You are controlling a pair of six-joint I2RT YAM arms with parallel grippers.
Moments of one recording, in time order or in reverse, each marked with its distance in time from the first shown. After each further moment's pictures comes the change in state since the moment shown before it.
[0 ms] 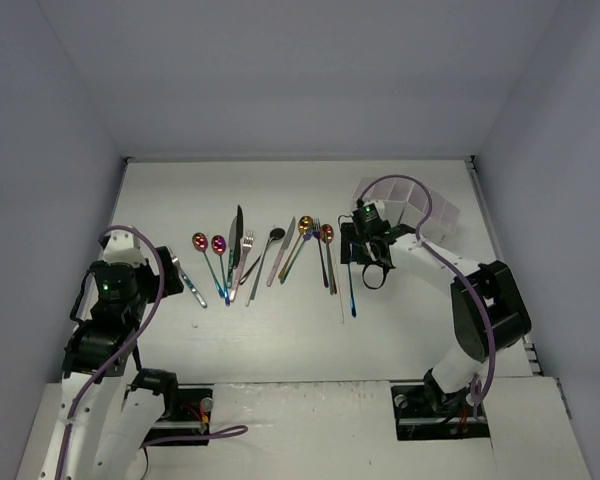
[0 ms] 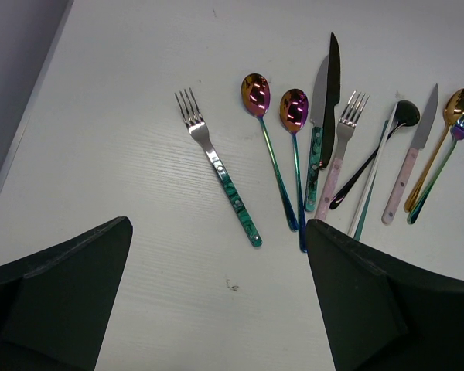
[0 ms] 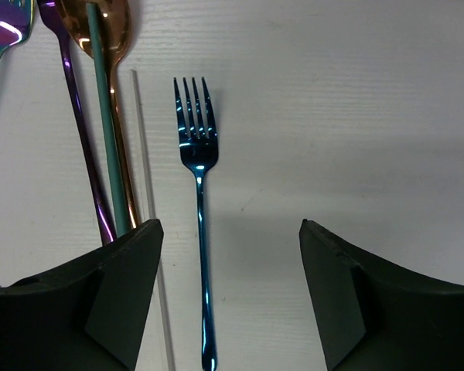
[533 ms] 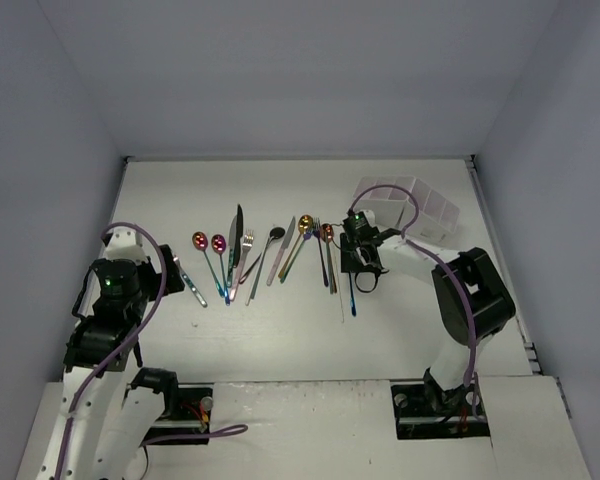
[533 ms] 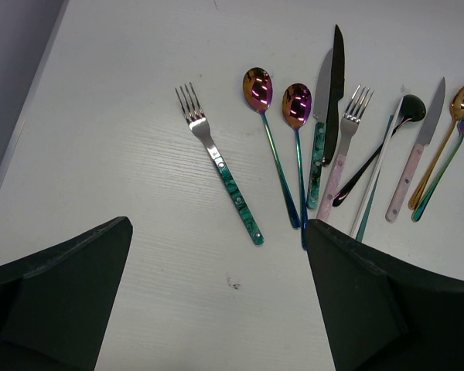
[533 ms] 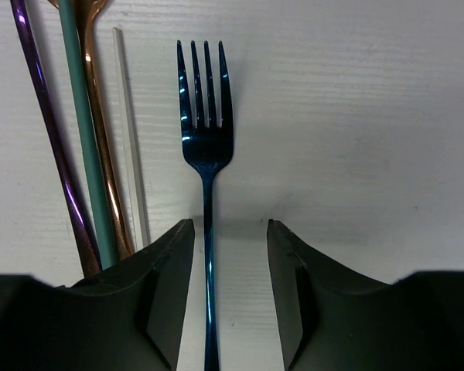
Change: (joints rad) left arm 0.000 0.021 0.000 0.000 0.000 0.000; right arm 0.037 0.110 -0.021 0.051 -0.009 0.004
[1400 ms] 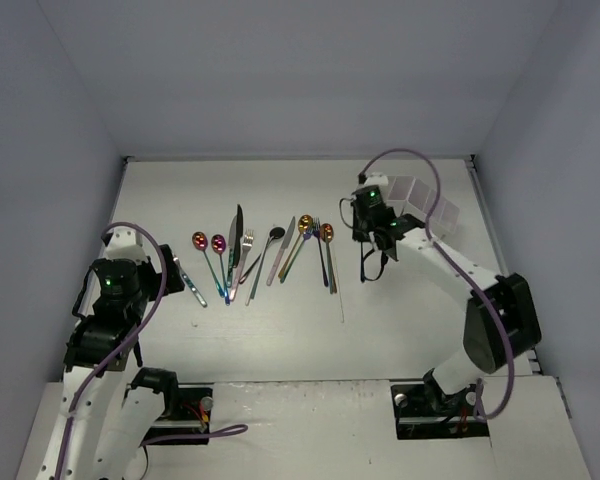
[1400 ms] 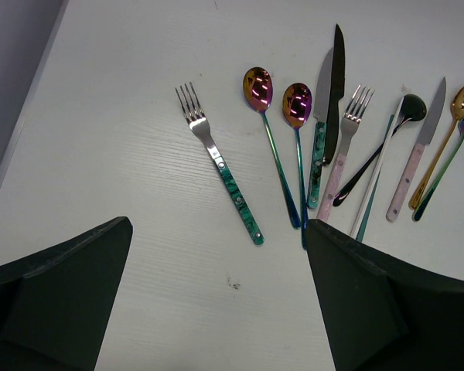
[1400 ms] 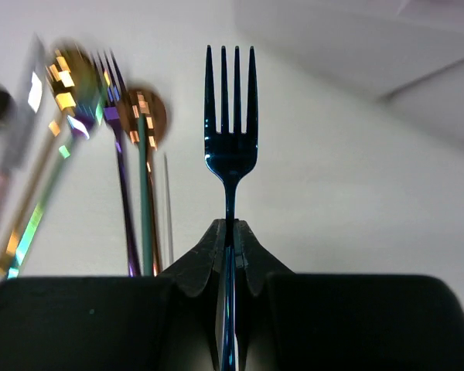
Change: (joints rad) left arm 0.000 0.000 0.000 0.000 0.000 0.000; right arm -0.010 -0.171 0.112 -0.016 0.139 -0.074
